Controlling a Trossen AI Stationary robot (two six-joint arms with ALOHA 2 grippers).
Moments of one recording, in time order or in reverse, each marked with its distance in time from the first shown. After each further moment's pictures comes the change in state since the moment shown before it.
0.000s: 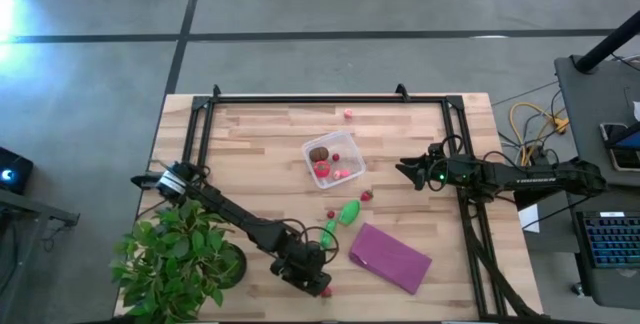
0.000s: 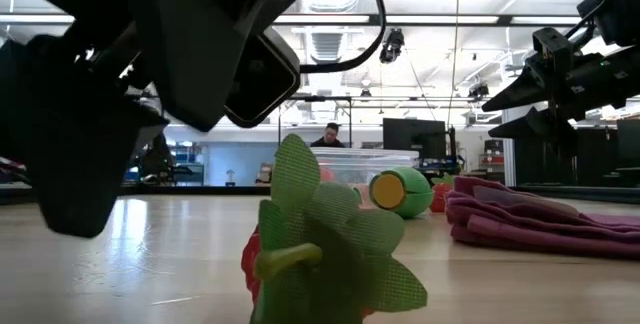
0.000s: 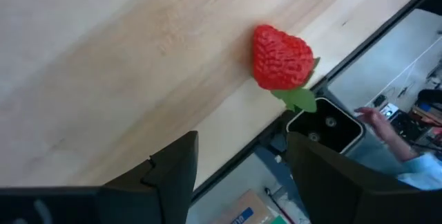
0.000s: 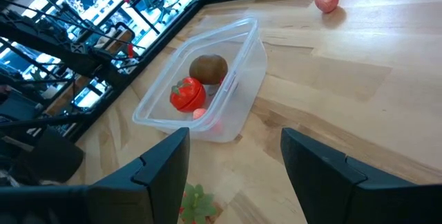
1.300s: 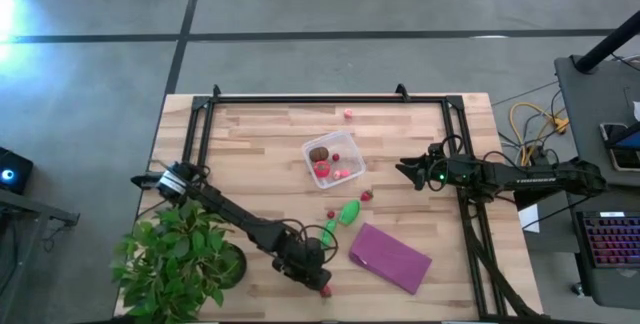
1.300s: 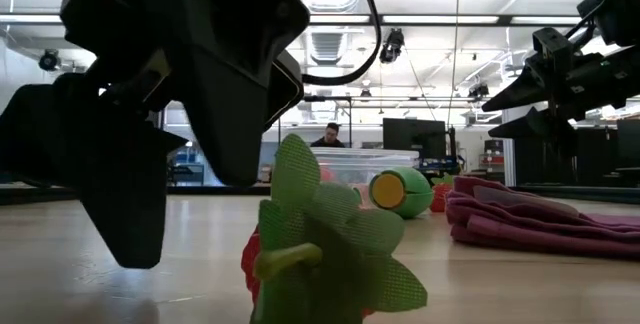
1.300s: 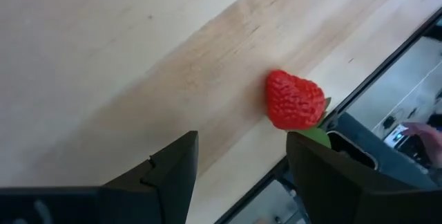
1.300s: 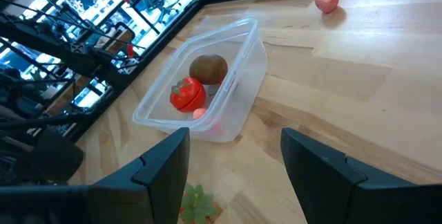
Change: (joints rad) left arm 0.000 0.002 -0.021 0.002 -0.107 0.033; right arm 0.000 0.000 0.000 0.000 0.000 0.000
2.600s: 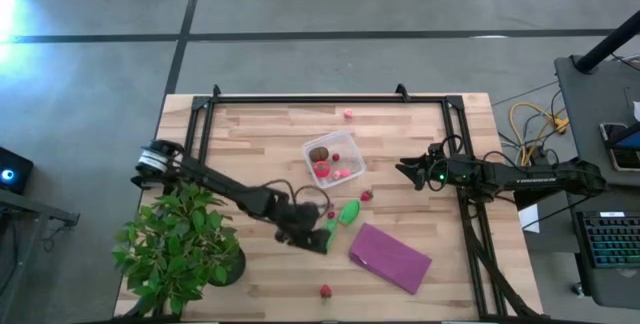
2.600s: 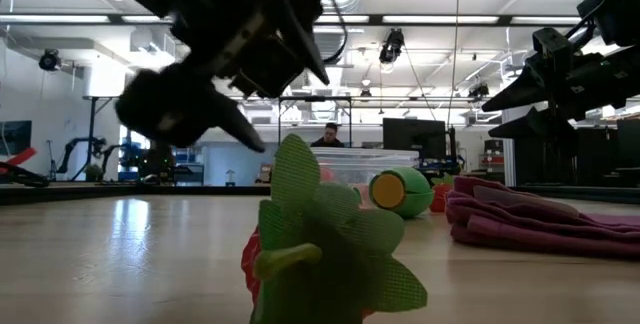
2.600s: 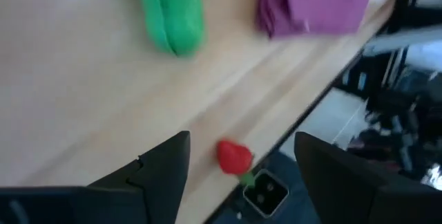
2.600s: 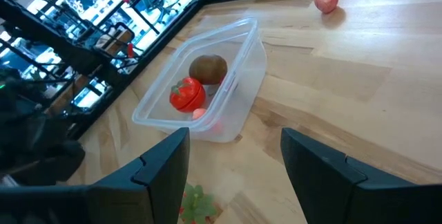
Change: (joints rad) left arm 0.180 -0.218 -0.185 0.105 -0.027 0.045; right arm 0.000 0.000 0.000 0.000 0.000 0.000
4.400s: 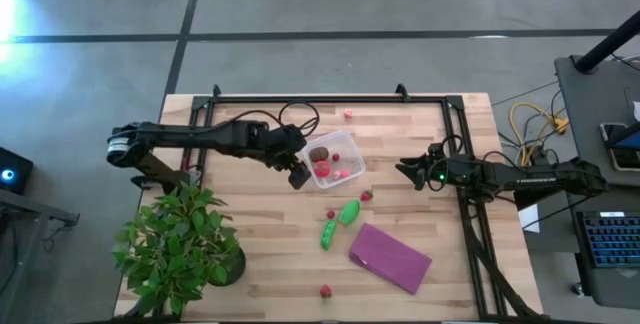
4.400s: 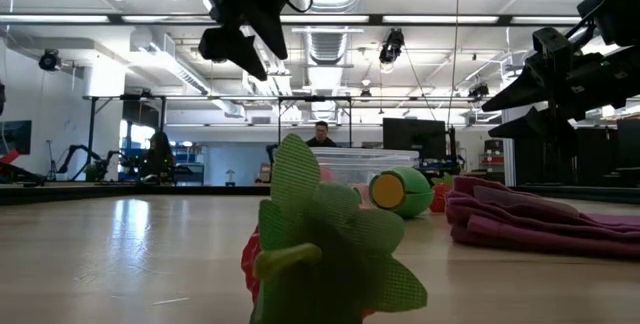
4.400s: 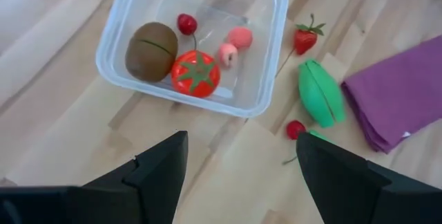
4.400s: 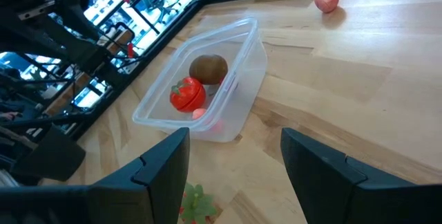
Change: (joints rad) left arm 0.378 -0.294 0.227 -0.707 -0.326 0.958; right arm 0.000 0.000 0.000 0.000 0.000 0.000
